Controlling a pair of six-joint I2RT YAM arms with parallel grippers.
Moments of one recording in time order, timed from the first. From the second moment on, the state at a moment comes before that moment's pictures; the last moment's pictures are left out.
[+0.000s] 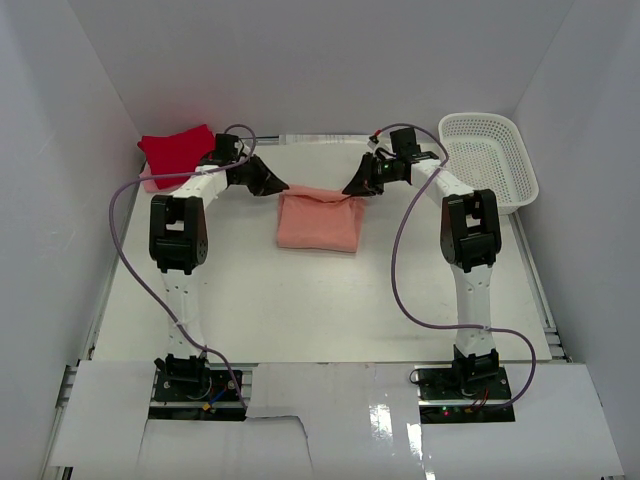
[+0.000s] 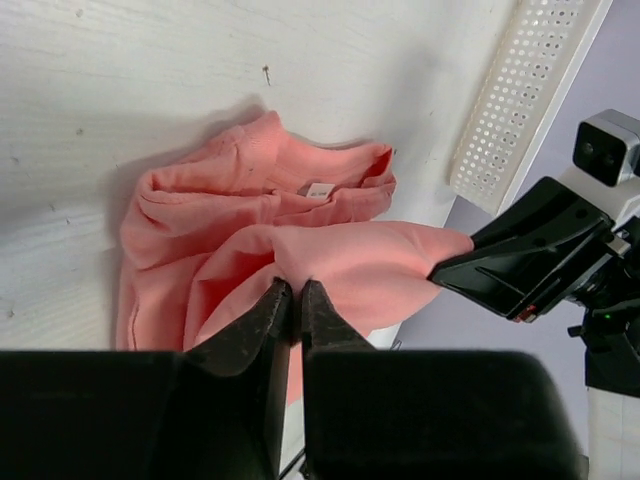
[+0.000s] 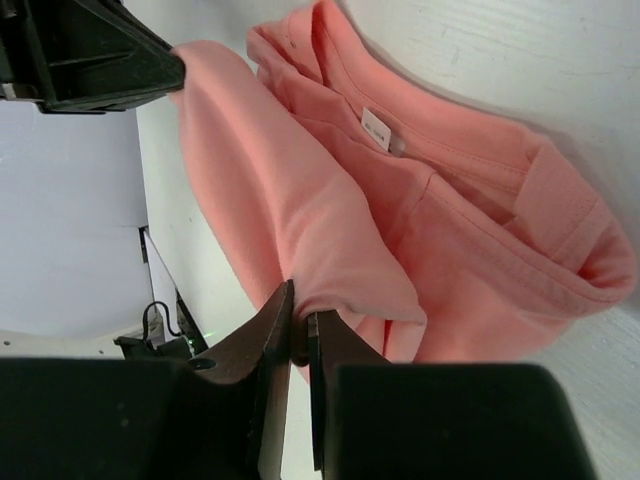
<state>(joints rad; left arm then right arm) -0.11 2.27 1.79 -0.38 0.70 -0.81 0.27 2.29 1.87 -0.44 -0.85 0.48</state>
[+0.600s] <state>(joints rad) -0.10 2.26 1.75 -0.14 0.66 -0.86 0.24 2.18 1.61 -0.04 -0.75 0.61</state>
